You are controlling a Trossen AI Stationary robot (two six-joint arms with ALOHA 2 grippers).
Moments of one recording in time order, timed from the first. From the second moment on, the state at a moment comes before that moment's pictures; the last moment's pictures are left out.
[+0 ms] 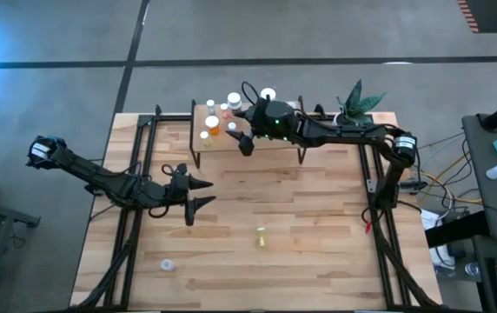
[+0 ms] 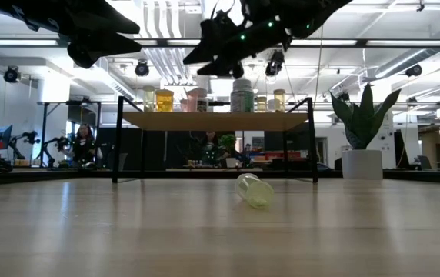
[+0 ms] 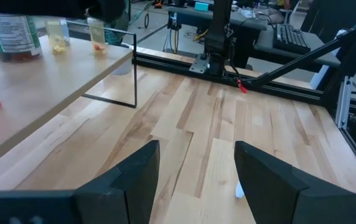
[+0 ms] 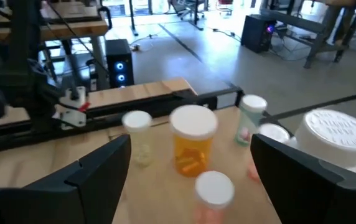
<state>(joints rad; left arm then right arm) -0.37 0.88 0.48 0.15 -0.58 -0.31 -0.34 1.81 1.37 0.22 -0.03 -0.02</state>
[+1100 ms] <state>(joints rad) -0.37 0.79 0.48 0.05 -0.52 -0.31 -0.05 1.54 1.29 -0.14 -0.02 -0.02</state>
